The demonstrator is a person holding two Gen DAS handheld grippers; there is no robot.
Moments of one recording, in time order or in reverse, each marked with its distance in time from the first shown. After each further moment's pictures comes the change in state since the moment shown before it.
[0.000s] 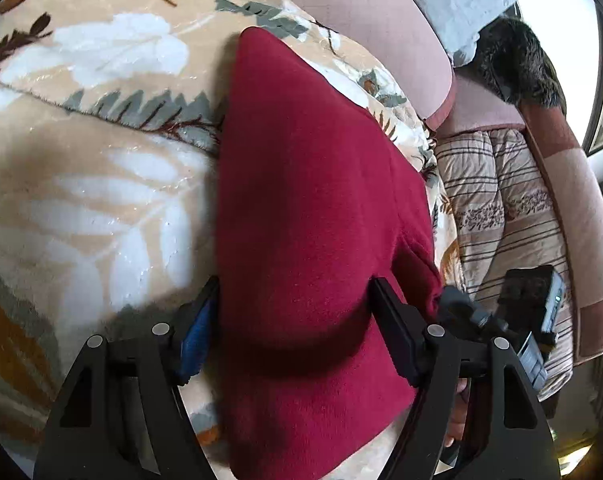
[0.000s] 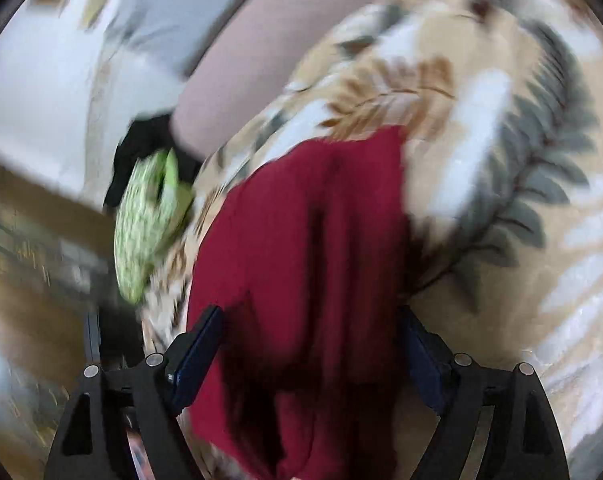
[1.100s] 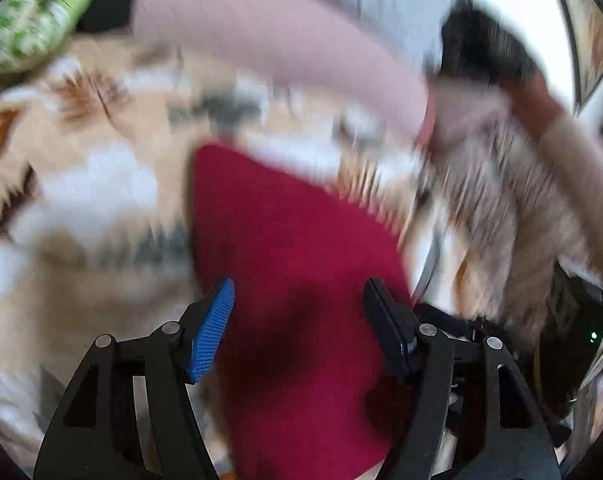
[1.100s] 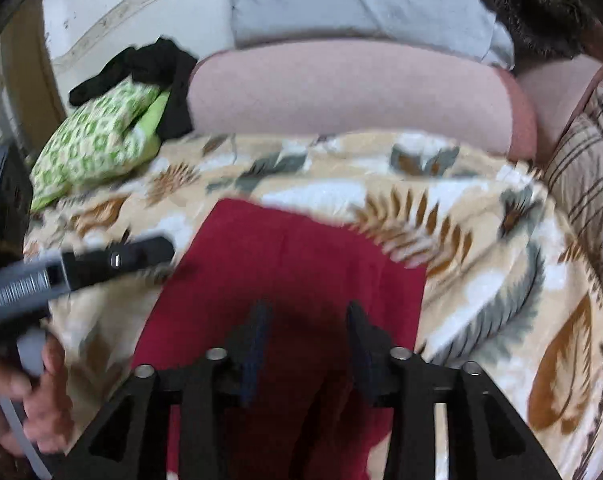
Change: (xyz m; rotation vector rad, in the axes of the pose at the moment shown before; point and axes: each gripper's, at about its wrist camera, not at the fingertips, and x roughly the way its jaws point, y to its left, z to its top) left arm -0.006 -0.035 0.028 0.247 -0.073 0.152; right arm 0.021 0.094 0.003 -0.391 -0.011 -0.427
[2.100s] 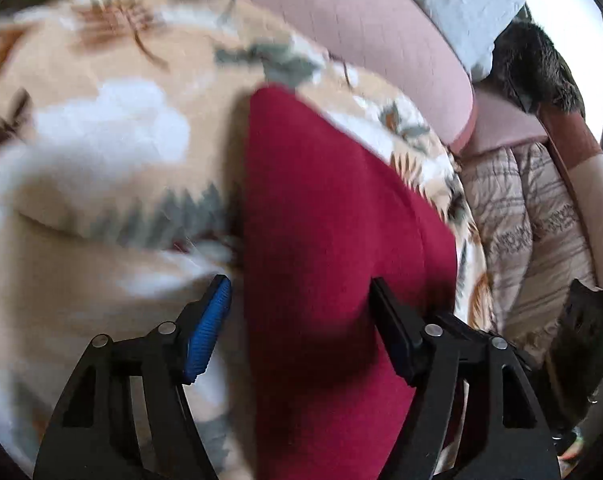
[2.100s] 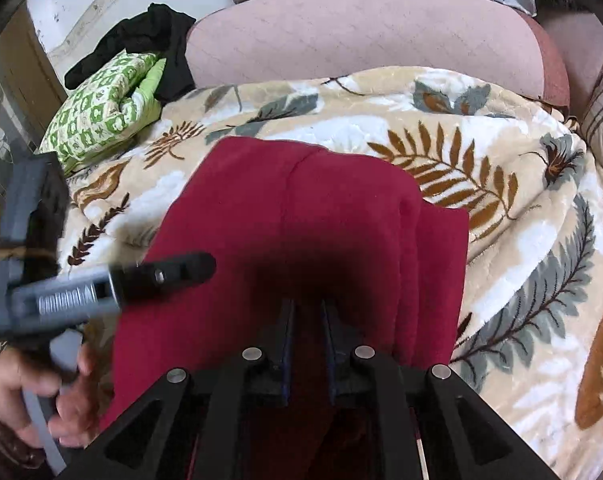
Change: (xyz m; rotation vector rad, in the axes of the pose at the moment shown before) left arm 0.011 0.047 0.018 -0.183 -0.015 -0.006; right arm 0.026 -0.013 0.012 0.069 0.038 0.100
